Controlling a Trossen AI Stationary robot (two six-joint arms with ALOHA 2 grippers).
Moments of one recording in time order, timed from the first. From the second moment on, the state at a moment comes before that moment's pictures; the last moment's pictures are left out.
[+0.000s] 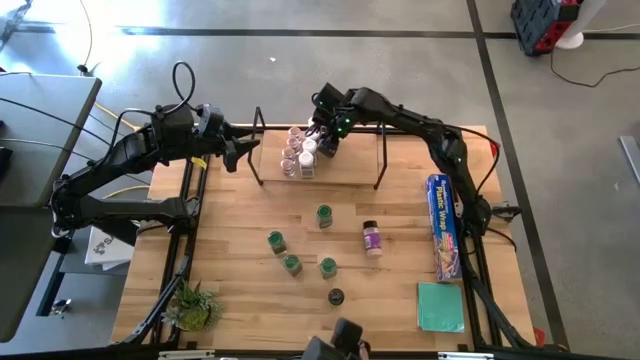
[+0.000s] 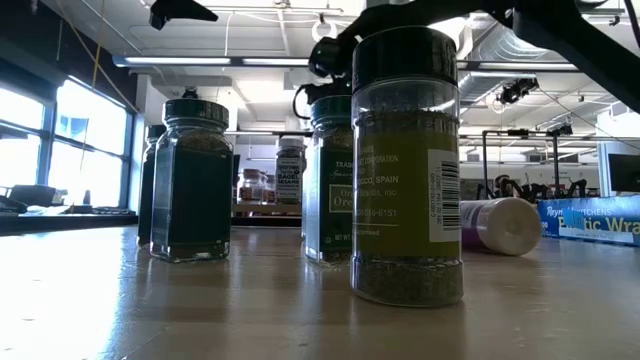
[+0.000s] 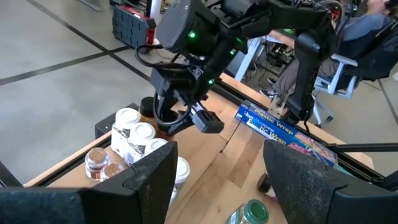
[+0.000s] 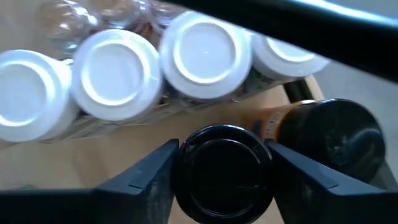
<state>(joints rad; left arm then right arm) 0.42 0.86 1.12 -0.58 -0.02 -0.31 -0.51 2.21 2.15 -1.09 -0.03 -0.11</state>
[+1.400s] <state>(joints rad) 0.42 0.86 1.12 -0.58 0.01 -0.36 -0.05 1.20 1.03 -0.74 -0.20 0.74</state>
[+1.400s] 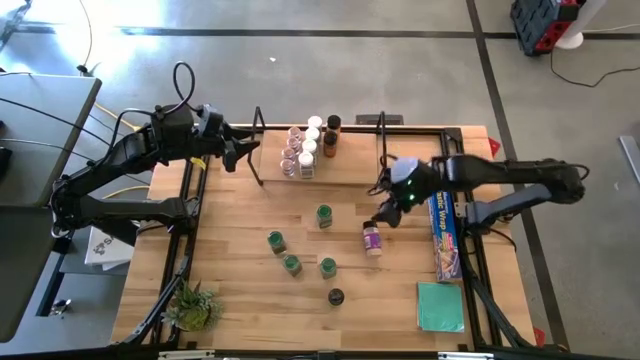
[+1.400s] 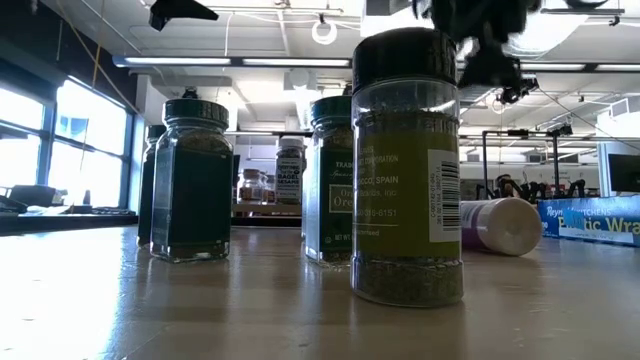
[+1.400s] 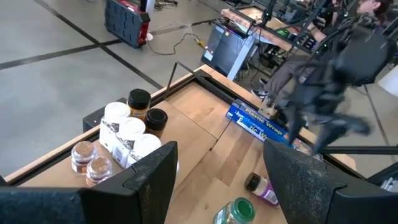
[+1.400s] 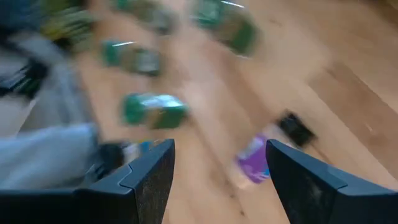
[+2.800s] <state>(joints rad) 0.47 0.83 1.12 -0.84 0.15 -0.26 -0.01 1.79 1.05 -0.71 -0.03 1.36</state>
